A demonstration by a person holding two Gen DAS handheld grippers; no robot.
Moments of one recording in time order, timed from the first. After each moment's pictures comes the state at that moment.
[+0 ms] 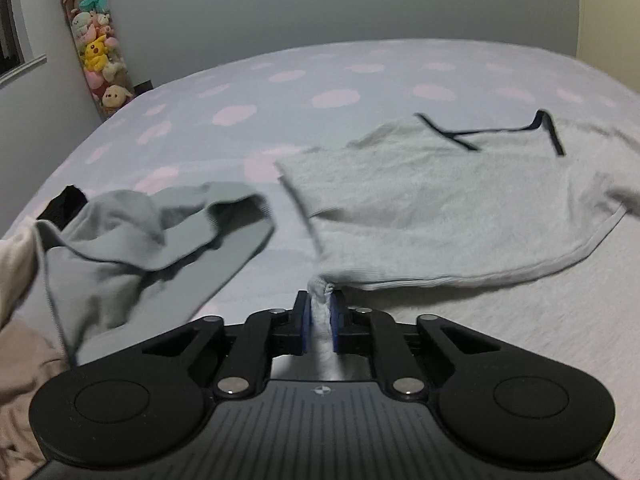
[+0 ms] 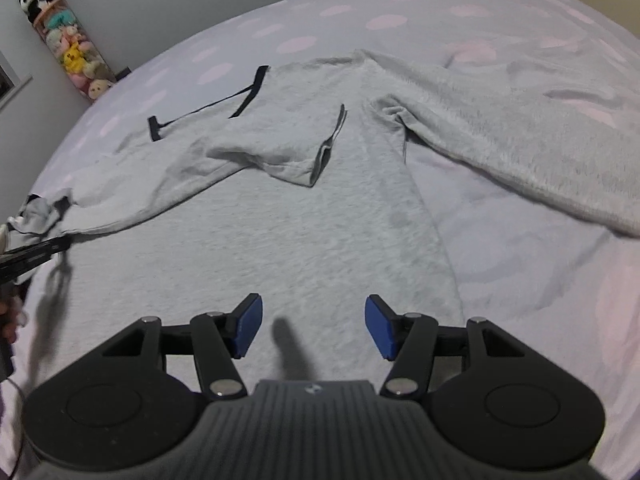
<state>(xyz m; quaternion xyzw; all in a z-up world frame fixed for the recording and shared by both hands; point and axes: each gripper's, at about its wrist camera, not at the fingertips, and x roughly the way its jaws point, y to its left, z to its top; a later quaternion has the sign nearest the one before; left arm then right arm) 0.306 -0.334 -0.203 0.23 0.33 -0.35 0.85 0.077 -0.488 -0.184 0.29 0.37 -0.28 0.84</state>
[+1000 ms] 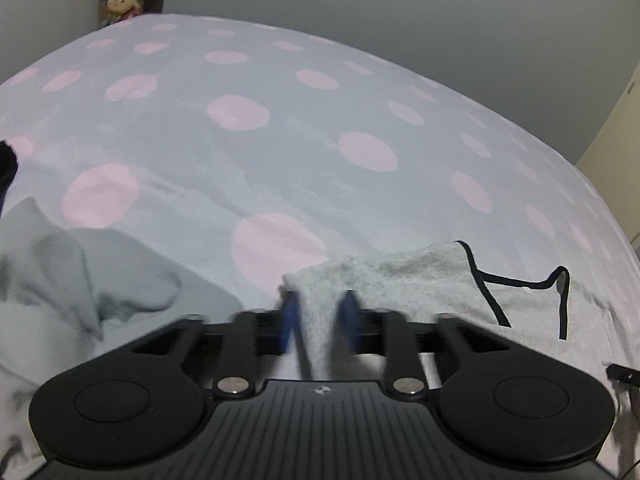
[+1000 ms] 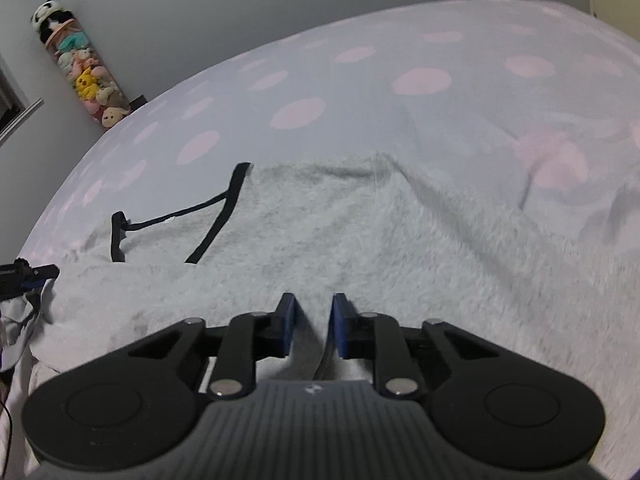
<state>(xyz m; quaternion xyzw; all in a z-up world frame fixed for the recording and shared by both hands) 0.429 -0.384 -0.190 0.04 0.42 -0.37 0.83 0.166 -0.612 -0.188 0.28 0.32 -0.25 0.87</state>
